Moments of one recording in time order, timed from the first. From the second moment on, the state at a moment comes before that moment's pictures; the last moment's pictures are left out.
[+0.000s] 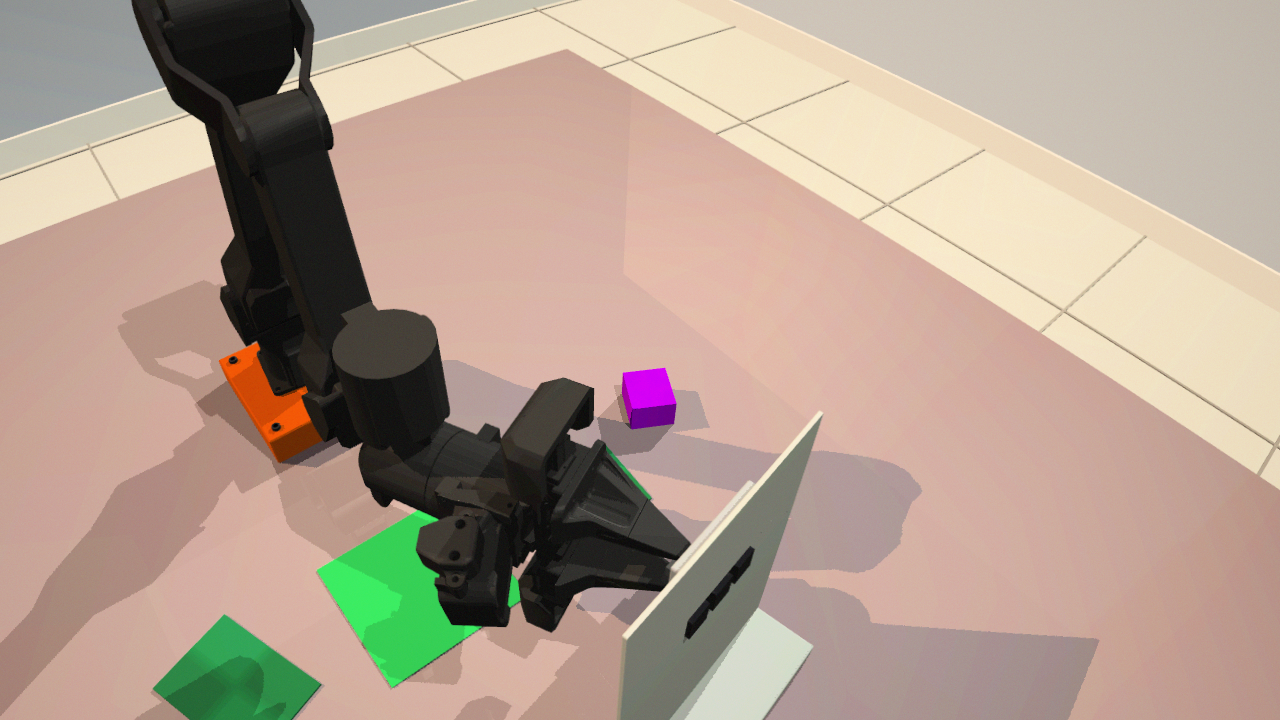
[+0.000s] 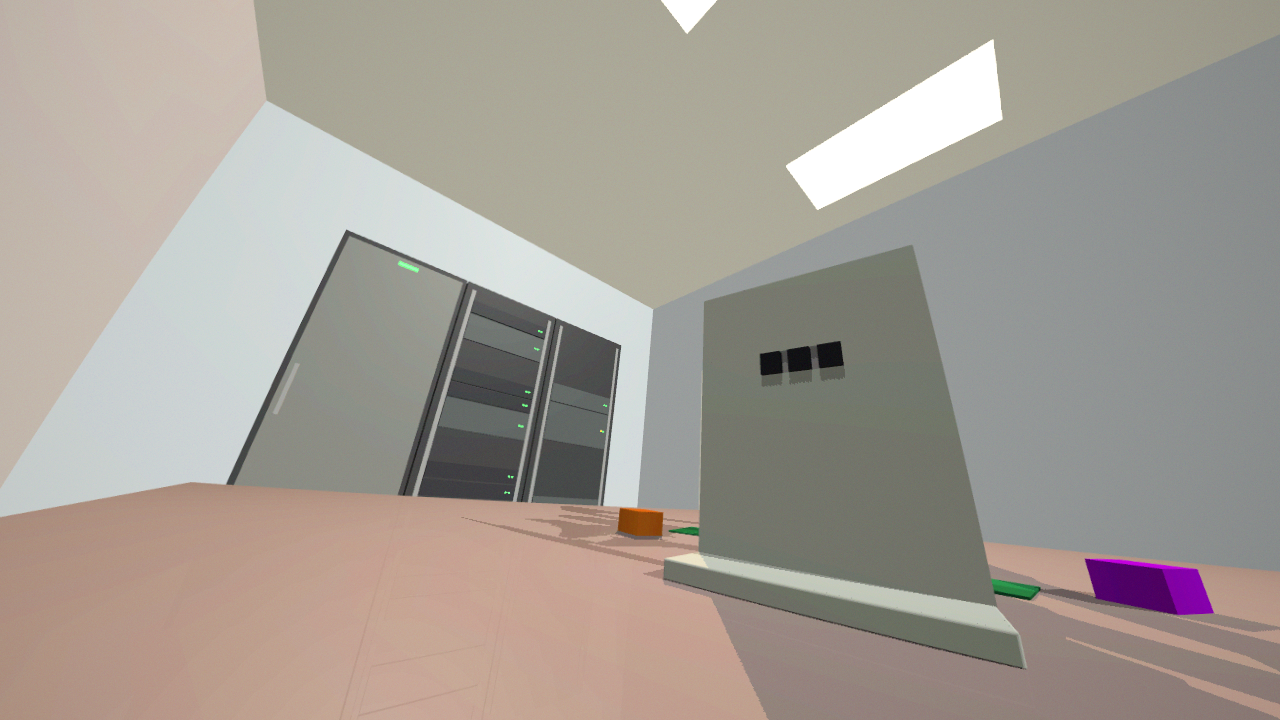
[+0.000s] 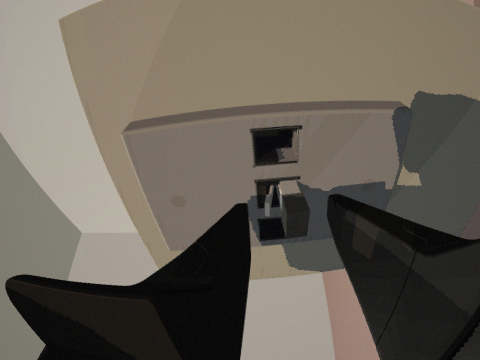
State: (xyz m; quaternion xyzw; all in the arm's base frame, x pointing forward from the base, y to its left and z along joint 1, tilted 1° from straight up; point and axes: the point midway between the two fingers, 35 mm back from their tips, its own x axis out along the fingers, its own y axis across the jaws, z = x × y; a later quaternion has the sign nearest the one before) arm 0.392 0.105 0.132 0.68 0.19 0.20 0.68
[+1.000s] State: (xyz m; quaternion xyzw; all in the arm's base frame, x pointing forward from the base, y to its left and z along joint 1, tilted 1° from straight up) arm 0.394 0.106 0.133 0.68 0.19 0.20 0.68
